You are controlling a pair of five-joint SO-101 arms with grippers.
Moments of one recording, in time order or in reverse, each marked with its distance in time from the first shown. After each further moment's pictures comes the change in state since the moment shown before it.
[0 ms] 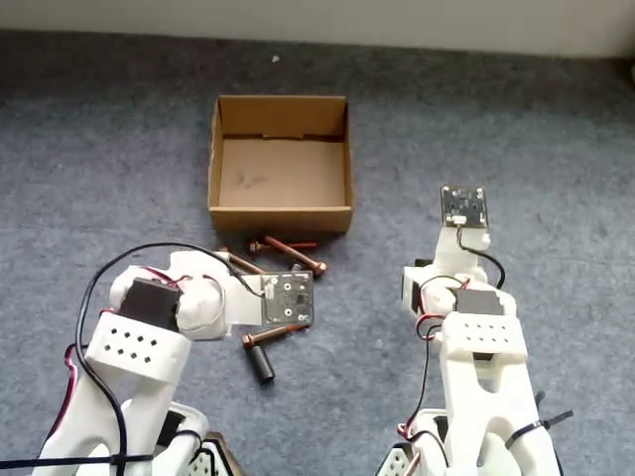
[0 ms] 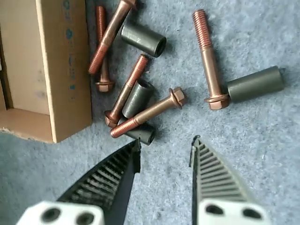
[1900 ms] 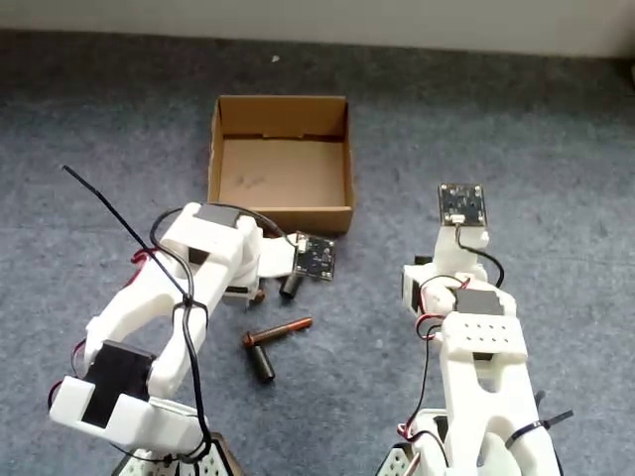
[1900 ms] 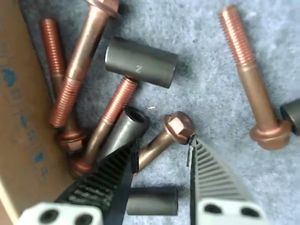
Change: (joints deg) left arm 0.8 48.4 -17.1 -16.5 -6.6; right arm 0.0 0.0 0.0 -1.2 1.5
